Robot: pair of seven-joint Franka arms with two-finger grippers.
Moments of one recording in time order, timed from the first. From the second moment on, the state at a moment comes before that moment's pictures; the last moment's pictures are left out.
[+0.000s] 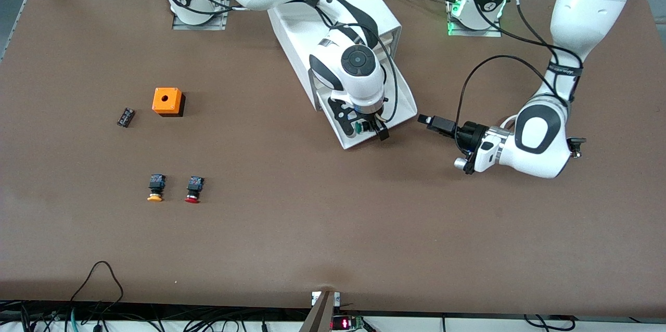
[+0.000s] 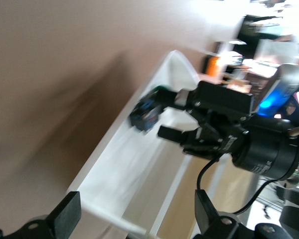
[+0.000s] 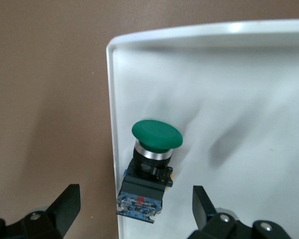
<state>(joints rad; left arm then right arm) 0.00 0.57 -0.08 -1.76 -0.87 1.60 0.45 0.81 0.97 0.13 -1.03 0.01 2.15 1.98</state>
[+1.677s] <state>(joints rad) -0.03 0.52 -0.09 -1.30 -0.04 1.66 -0.13 0.64 0.85 0.11 -0.88 0.01 1.83 1.47</state>
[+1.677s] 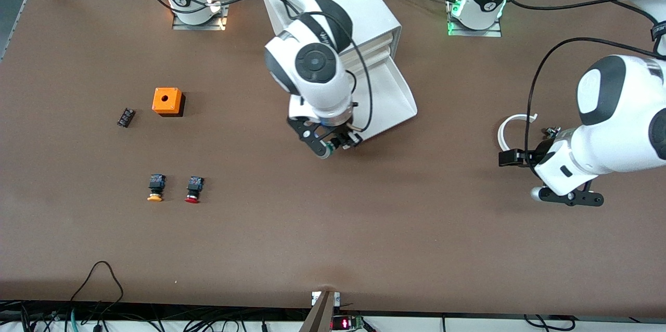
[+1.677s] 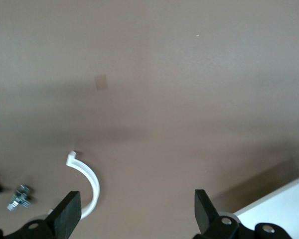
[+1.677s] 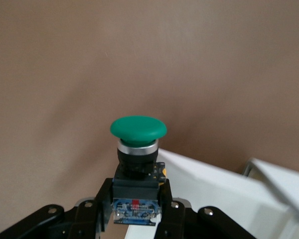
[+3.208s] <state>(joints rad) -0.42 0.57 -0.13 -1.78 0.02 2.26 -0.94 0.20 0.85 0.11 -1.27 0.05 2.01 0.23</state>
